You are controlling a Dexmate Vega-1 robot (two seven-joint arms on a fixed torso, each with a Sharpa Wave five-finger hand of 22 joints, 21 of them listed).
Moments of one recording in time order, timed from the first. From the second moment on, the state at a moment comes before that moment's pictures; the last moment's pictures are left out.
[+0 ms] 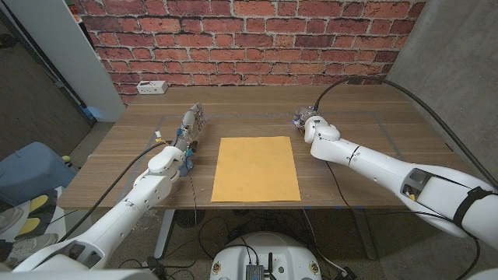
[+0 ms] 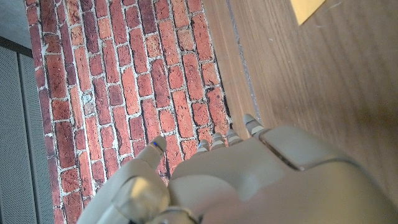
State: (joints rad) left arm 0.89 0.53 0.35 -1.35 -0.67 -0.26 0.00; left_hand 0.05 0.08 0.56 0.14 0.24 -0.17 -0.02 0.18 0.17 -0.17 -0.02 0.20 0.18 -0.17 -0.01 0.18 0.17 -0.17 0.03 0.44 0.18; right arm -0.38 -0.49 -1.02 -1.40 -0.39 -0.75 -0.07; right_hand 1.35 0.09 0.39 -0.18 0.18 0.96 -0.01 0.32 0.21 0.76 0.00 0.35 0.26 0.78 -0.03 0.60 0.37 0.80 -0.08 0.55 0.25
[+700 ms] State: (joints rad) left arm 0.87 0.53 0.36 -1.34 -0.67 -0.25 -0.02; left_hand 0.05 0.08 0.56 0.14 0.25 -0.17 -0.02 0.18 0.17 -0.17 -0.02 0.20 0.18 -0.17 -0.01 0.18 0.17 -0.17 0.03 0.43 0.18; right arm -0.48 -0.55 -0.97 -1.51 -0.43 -0.65 -0.22; right_hand 1.38 0.07 0.39 -0.18 0.18 1.03 0.01 0.34 0.22 0.83 0.00 0.39 0.30 0.80 -0.02 0.61 0.37 0.80 -0.09 0.67 0.29
